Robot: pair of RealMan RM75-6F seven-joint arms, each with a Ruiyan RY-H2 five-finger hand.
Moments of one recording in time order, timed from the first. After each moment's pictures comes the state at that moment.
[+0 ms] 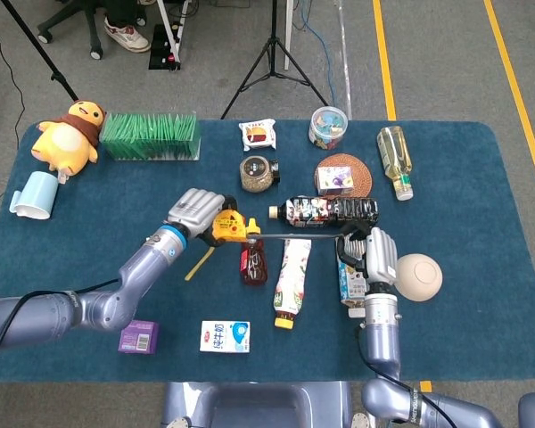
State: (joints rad) left arm -1.30 -1.29 -0.10 -1.63 0.40 0.74 0.40; right arm 0.50 -1.76 0.44 -1.67 -0.95 1.38 -0.22
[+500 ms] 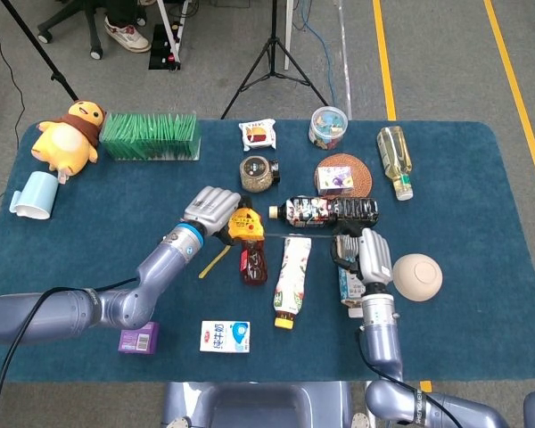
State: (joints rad) left arm -1.36 -1.32 -0.12 -1.62 0.33 0.75 0.45; right arm 0.50 -1.71 0.41 -1.69 -0.96 1.32 -0.20
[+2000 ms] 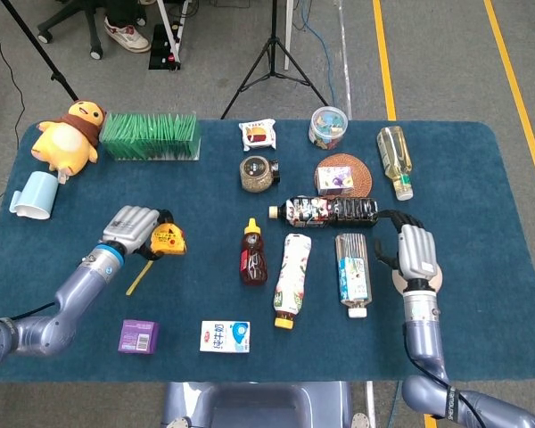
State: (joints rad) left arm -1.02 -1.17 0.02 -1.69 0.65 0.80 0.29; right arm 0.45 -1.57 0.33 -1.52 -1.08 1.30 -0.16
